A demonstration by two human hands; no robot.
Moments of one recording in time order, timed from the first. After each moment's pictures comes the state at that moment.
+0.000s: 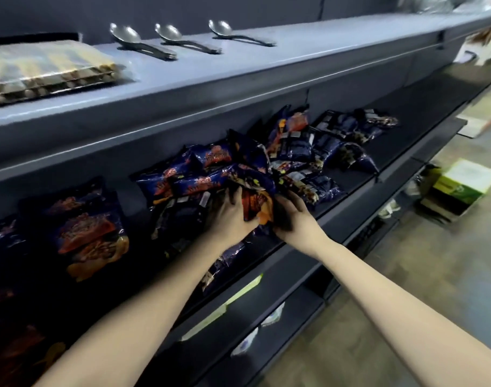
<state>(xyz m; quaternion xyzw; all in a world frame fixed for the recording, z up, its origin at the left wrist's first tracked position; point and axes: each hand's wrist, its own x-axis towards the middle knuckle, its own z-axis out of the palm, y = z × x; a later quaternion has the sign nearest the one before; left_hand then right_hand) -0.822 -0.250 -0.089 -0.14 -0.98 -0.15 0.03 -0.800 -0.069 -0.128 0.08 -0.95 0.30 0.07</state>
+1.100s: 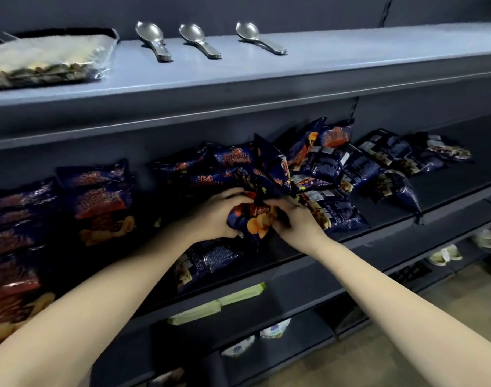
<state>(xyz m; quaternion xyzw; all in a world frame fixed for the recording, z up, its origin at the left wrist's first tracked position) -0.837 -0.268 -0.079 -0.22 -0.95 -0.20 0.05 -0.840 -0.049 -0.087 0.24 -0.90 0.36 0.01</state>
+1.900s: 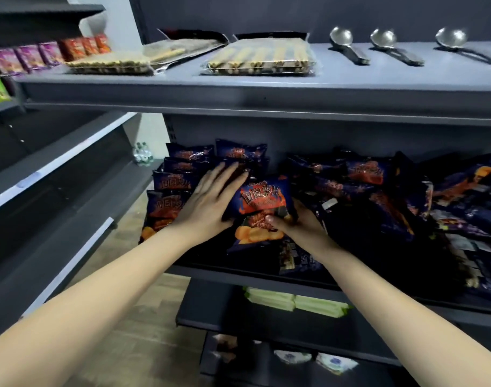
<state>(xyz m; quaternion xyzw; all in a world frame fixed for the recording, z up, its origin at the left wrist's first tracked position) -0.671 -0.412 -0.050 0.04 -0.98 0.00 0.19 -0.796 -0.225 -0.082 0.37 -0.73 0.55 -0.18</state>
